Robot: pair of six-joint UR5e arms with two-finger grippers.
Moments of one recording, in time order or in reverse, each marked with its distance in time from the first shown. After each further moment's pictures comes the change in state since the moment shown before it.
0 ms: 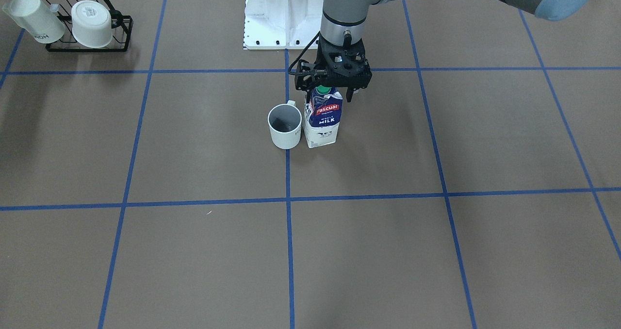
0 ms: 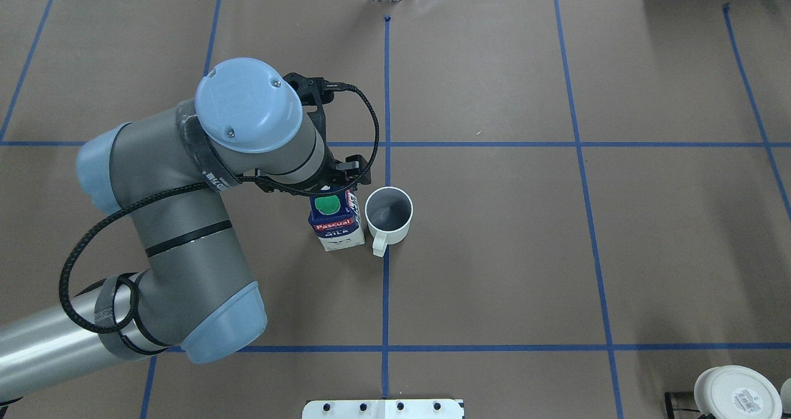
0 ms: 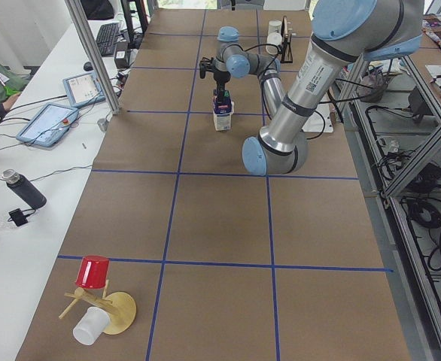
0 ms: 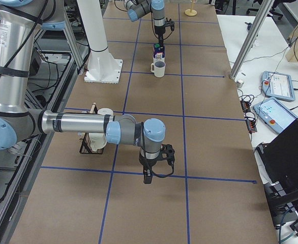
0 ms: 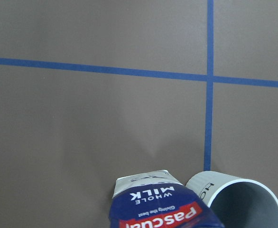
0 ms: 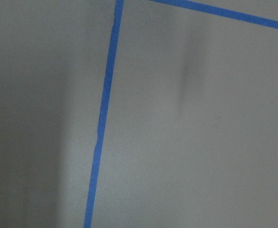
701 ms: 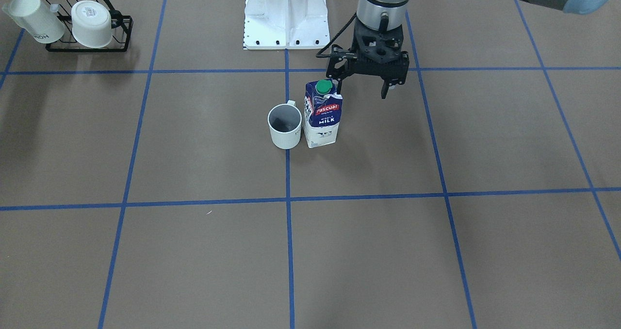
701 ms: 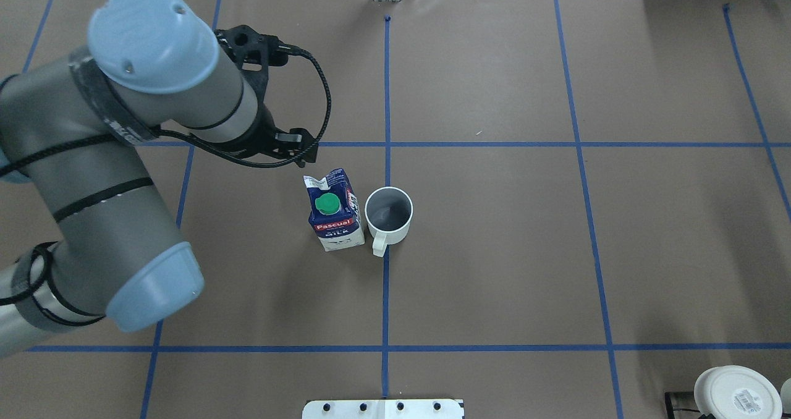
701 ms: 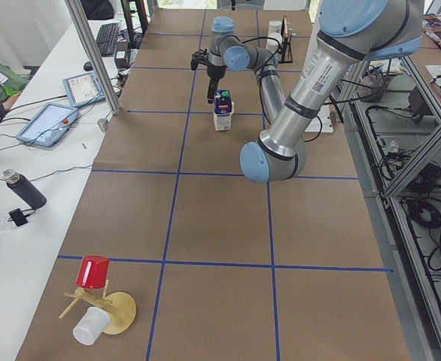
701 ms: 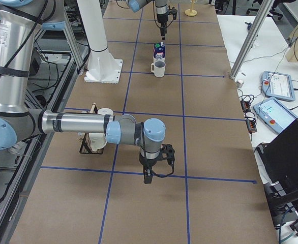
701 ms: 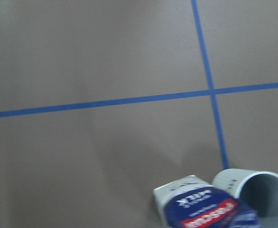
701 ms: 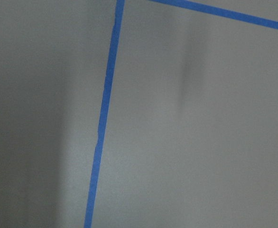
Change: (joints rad) left arm -0.156 0.087 -0.124 0.130 -0.085 0.363; right arm -0.001 0.000 0.000 0.001 0.000 0.000
